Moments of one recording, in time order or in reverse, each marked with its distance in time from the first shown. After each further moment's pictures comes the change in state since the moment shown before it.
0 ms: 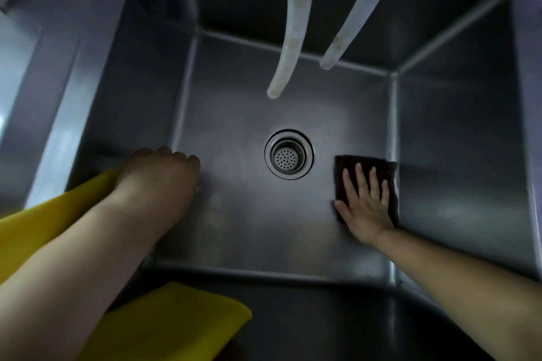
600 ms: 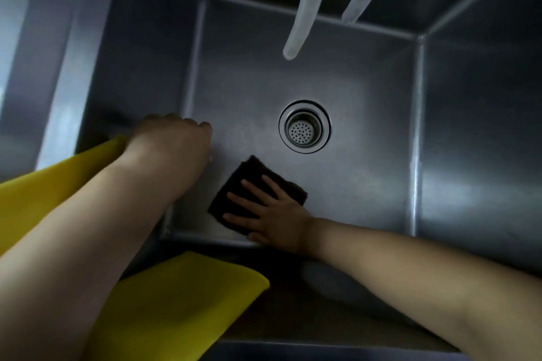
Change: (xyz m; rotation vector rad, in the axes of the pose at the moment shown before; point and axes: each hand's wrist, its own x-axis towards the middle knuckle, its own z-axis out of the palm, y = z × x) left_hand 0.002 0.000 -0.001 0.004 -0.052 -0.025; right_hand -0.033 -0.168 0.007 -0.219 0.173 -0.993
